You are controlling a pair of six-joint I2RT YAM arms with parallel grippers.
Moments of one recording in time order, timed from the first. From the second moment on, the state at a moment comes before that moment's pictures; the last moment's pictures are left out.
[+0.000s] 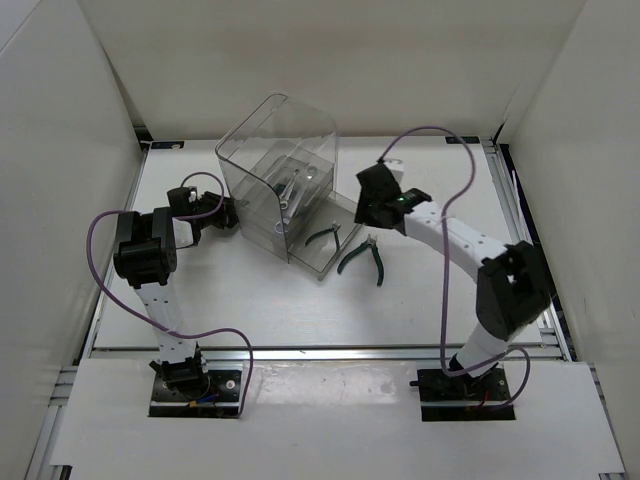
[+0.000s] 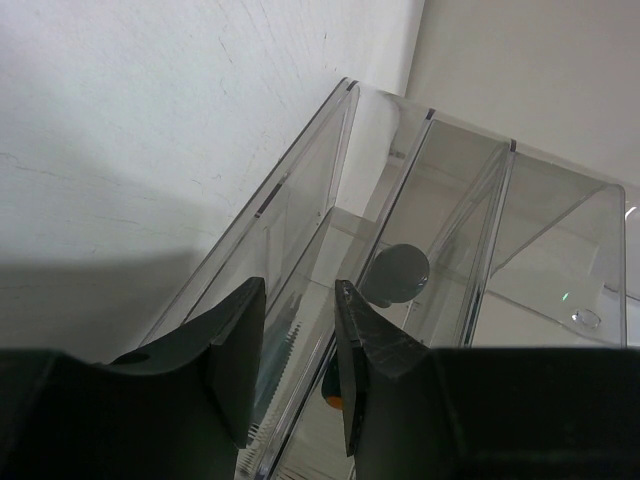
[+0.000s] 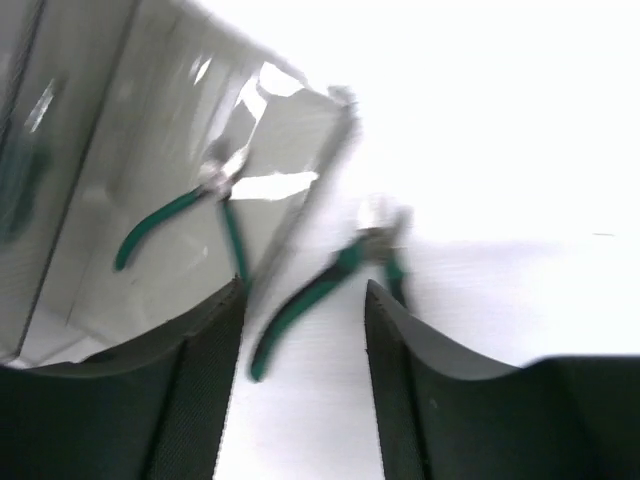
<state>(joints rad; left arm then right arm) 0.13 2.09 1.01 0.55 0.72 -1.31 0.65 1.74 1.36 -0.53 0.33 0.60</state>
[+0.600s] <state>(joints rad) 0.13 2.09 1.00 0.55 0.72 -1.31 0.58 1.67 0.94 -0.45 0.22 0.59</state>
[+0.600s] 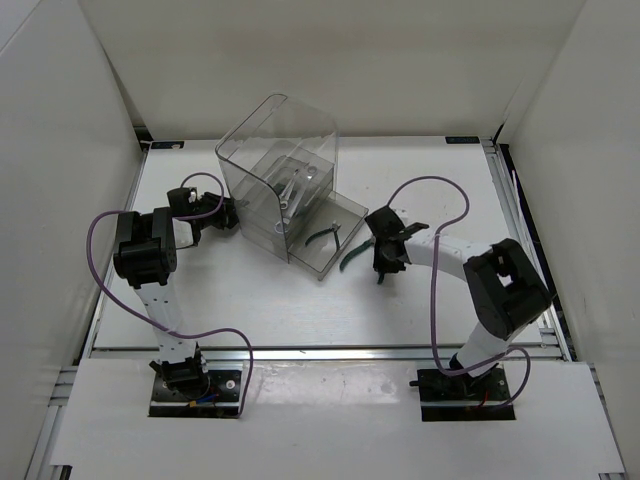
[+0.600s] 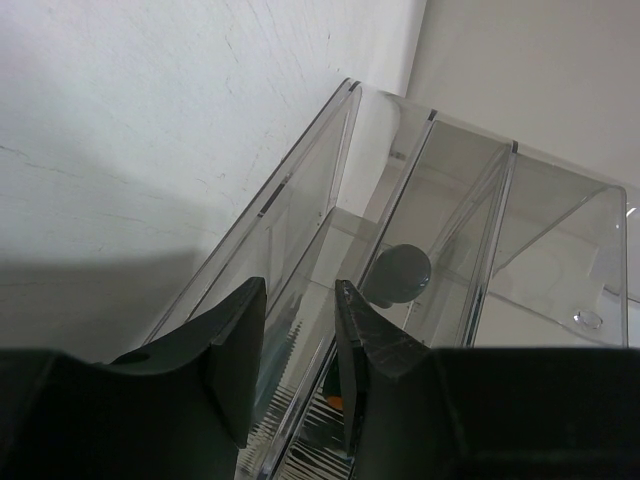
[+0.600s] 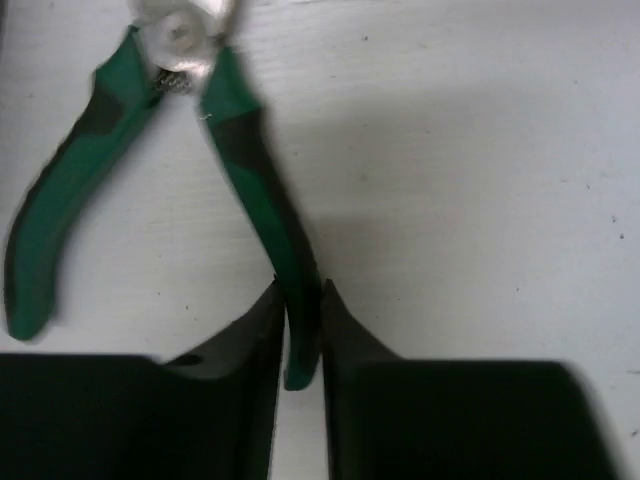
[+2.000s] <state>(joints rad) 0.14 2.07 0.99 0.52 0.72 -1.29 0.77 1.79 1.50 -0.57 0.33 0.50</state>
